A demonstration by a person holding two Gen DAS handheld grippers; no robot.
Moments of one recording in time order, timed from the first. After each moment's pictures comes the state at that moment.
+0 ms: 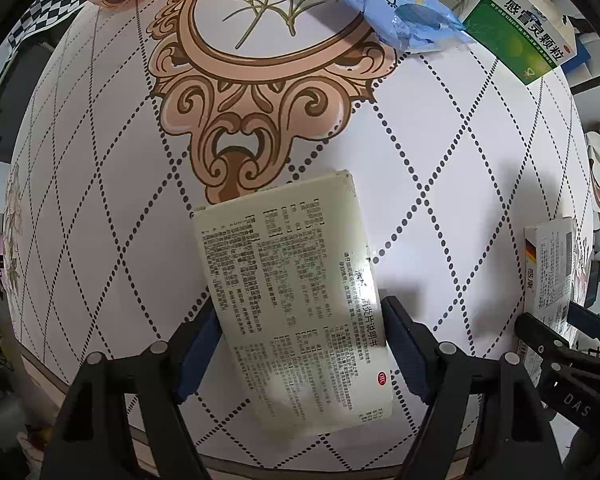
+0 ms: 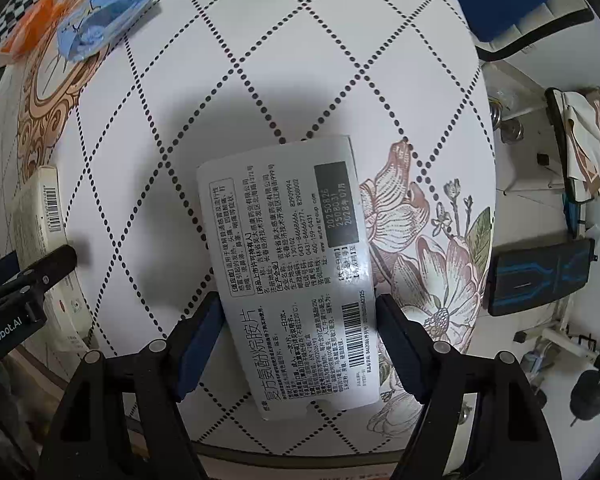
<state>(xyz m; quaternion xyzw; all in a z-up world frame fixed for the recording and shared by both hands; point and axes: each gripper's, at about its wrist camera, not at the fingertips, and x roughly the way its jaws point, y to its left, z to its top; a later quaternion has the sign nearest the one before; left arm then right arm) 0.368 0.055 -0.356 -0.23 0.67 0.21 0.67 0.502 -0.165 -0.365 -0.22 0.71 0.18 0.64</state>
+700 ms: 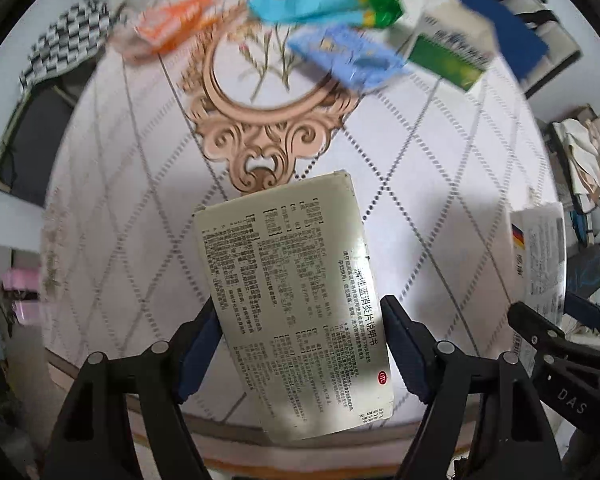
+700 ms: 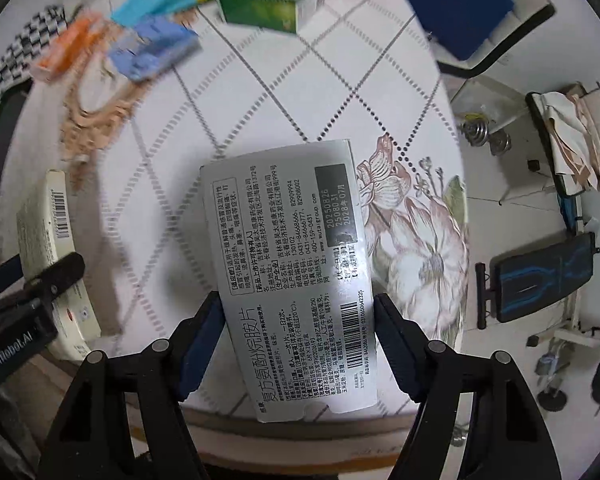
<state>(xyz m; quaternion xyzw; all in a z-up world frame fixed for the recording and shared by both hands) 0.309 0.013 -0.274 -0.17 0.62 0.20 0.74 0.438 -0.183 -0.294 -0.17 0.65 0.19 0.71</state>
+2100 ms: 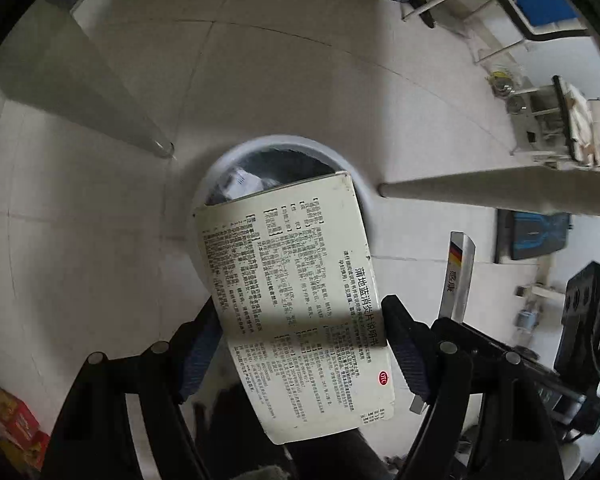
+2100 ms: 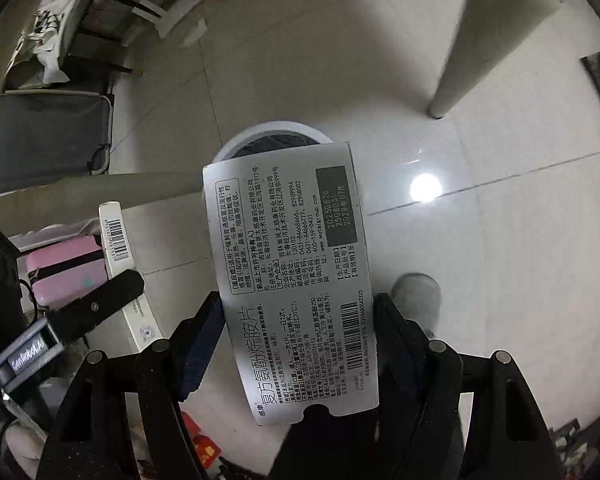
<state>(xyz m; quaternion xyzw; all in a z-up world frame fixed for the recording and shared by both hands) 0.072 -0.001 -0.638 -0.34 0.67 0.10 0.66 0.134 -0.241 -0.641 0.04 0.77 0.19 0.61</state>
